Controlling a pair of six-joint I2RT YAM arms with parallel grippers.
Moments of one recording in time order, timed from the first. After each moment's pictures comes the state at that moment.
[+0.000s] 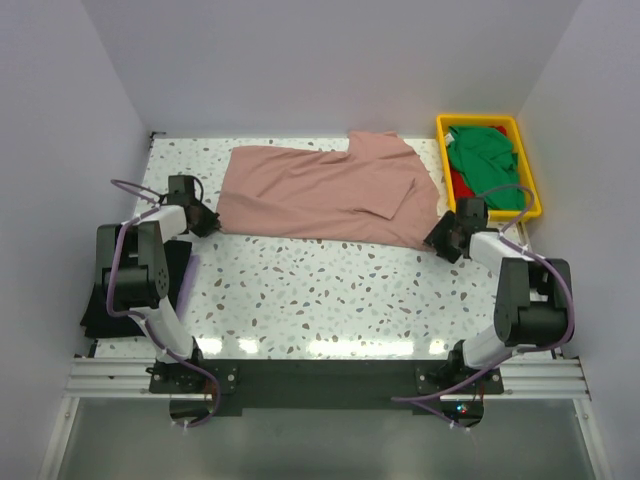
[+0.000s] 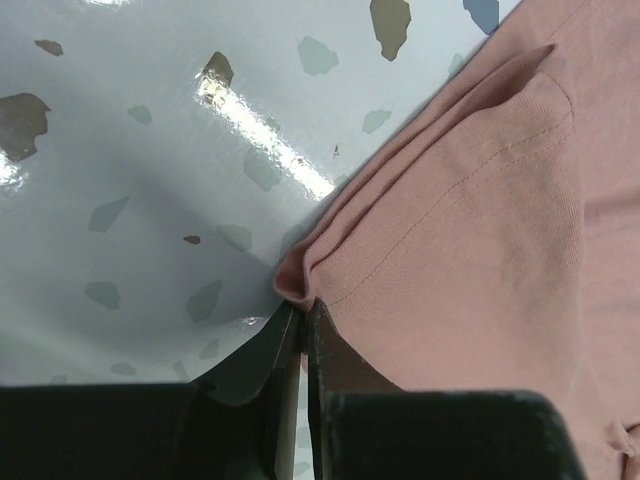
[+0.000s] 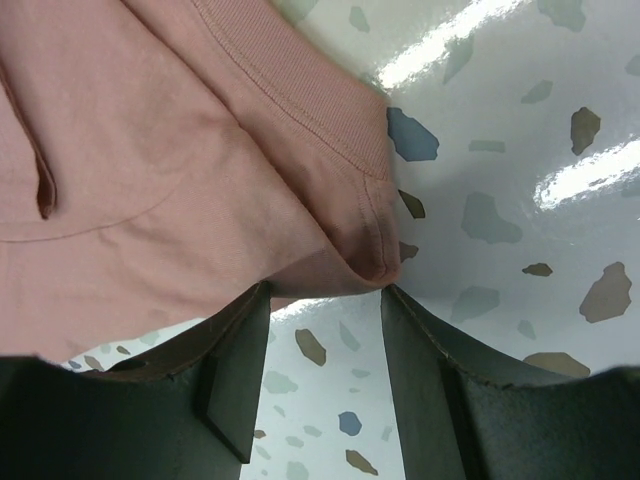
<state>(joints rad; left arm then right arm) 0.10 1.80 1.02 -0.20 0.03 -0.81 -0.04 1.54 0.78 -0.21 -0.02 0.65</state>
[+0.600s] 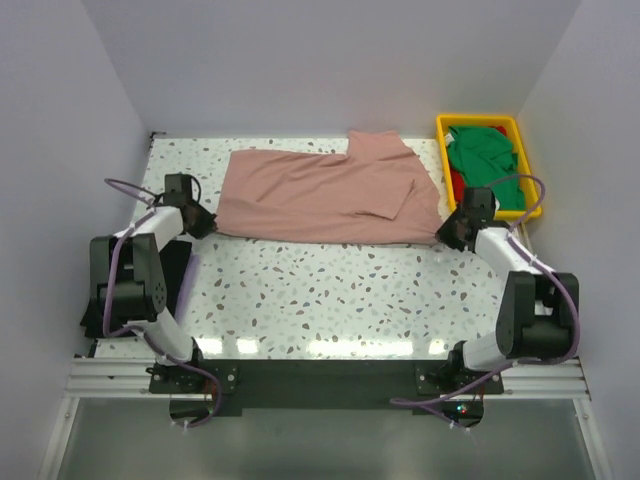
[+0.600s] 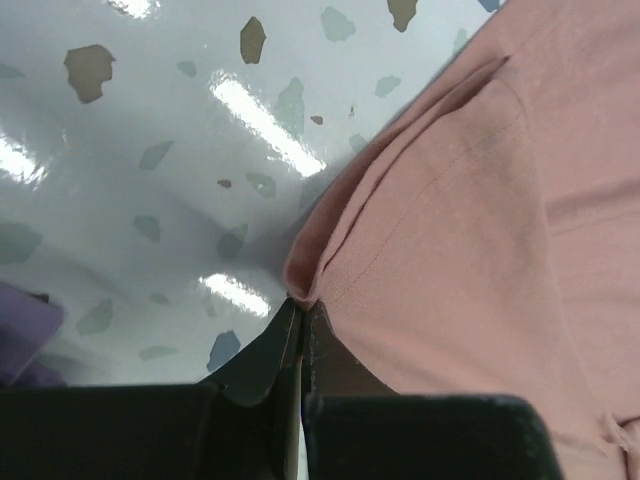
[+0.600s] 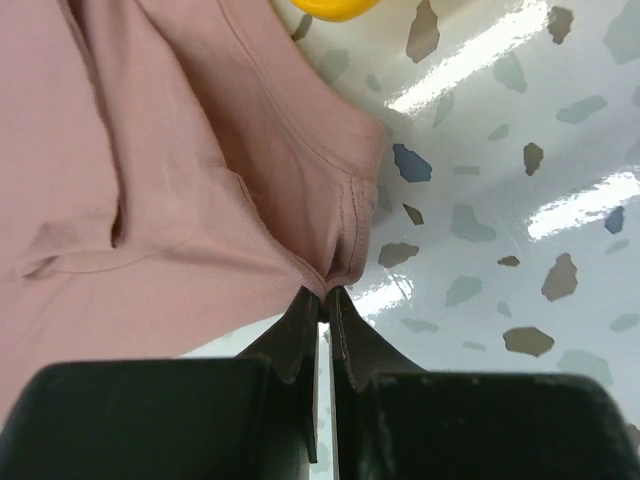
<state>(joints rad) 0.09 1.73 1.01 -0.30 0.00 -0.81 -0.05 1.49 0.86 -0.30 0.03 0.65</state>
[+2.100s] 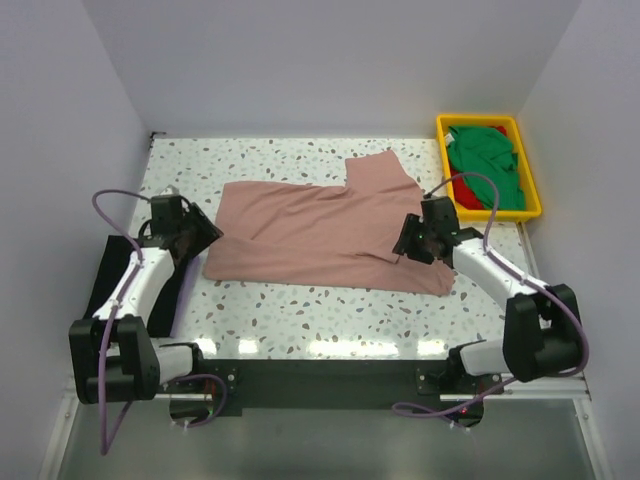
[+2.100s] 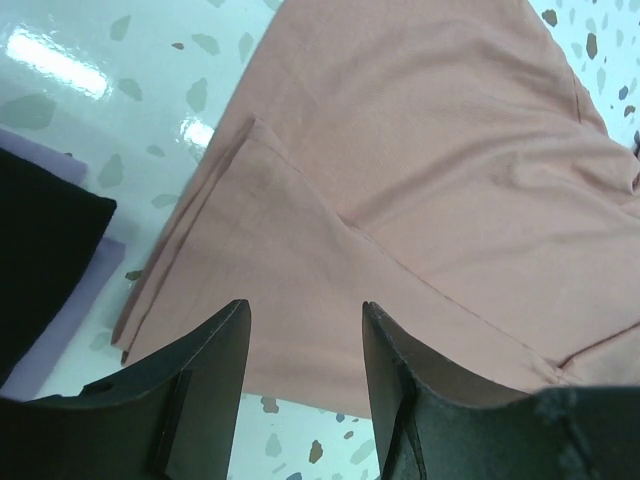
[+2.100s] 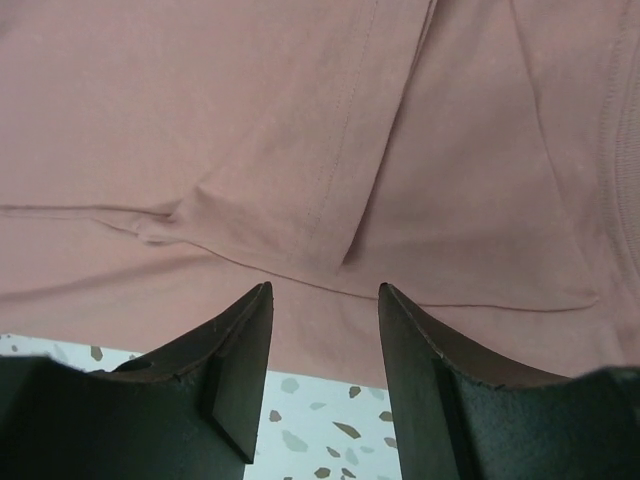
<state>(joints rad) 0.08 1.22 0.76 -0.35 0.09 -0.64 0.24 1.35 0.80 -0.38 -0.04 0.55</state>
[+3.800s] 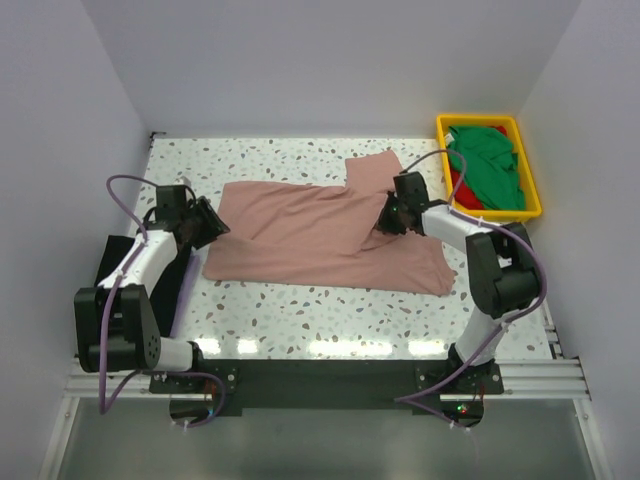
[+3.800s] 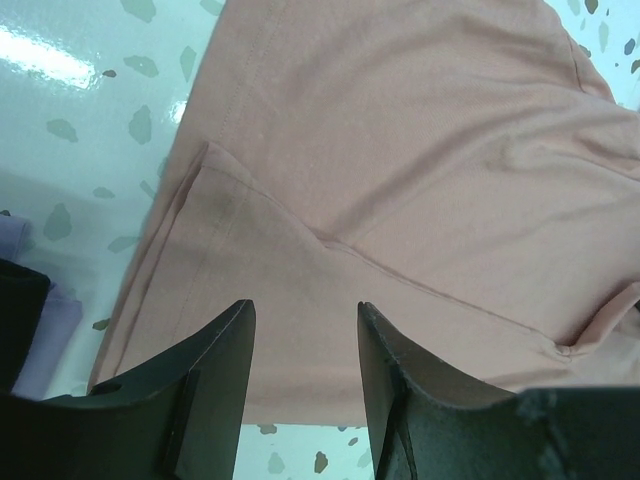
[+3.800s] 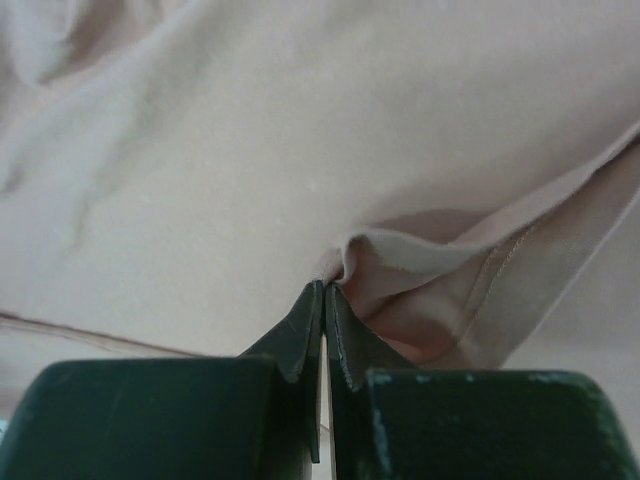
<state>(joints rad) 0.07 1.38 0.85 -0.33 0.20 -0.53 0.31 1.76 1.05 -0.19 -0.05 0.65</state>
